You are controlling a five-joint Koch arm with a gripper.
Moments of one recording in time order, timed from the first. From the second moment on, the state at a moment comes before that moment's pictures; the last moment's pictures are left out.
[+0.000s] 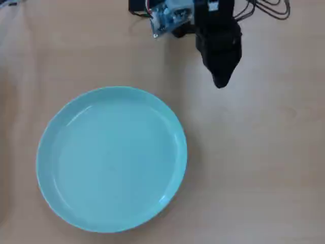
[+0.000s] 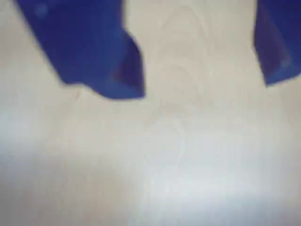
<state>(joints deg) 82.5 94.1 72.3 95.1 -6.7</state>
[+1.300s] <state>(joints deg) 129.7 93.9 83.2 88.7 -38.5</state>
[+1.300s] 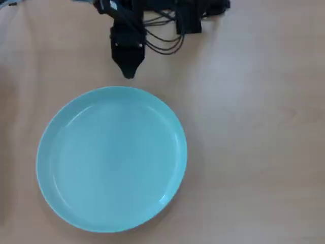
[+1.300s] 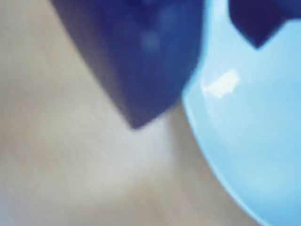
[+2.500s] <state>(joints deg) 137.4 62.3 70.8 81.1 -55.5</state>
